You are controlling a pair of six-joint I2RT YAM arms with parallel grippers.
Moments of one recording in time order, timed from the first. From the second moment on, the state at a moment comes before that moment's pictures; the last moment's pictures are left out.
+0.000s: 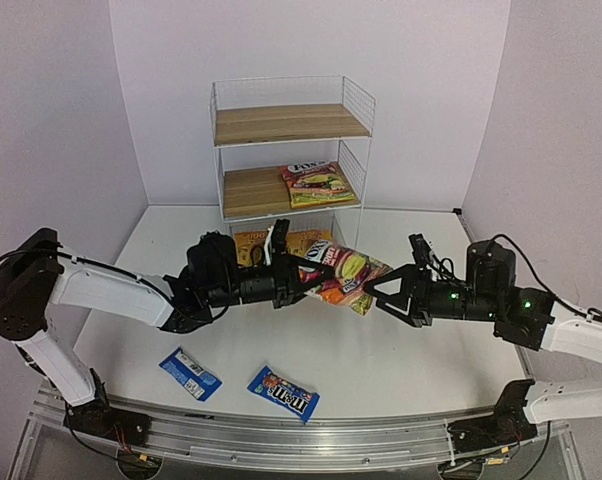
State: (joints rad) left arm -1.02 1.63 0.83 0.82 0.34 -1.20; right arm 0.81 0.91 0.61 -0.01 -0.35 0.97
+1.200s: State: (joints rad) left arm -1.02 1.35 0.93 0.44 0.48 -0.55; right arm 0.83 1.15 0.59 0.72 -0.55 1.16
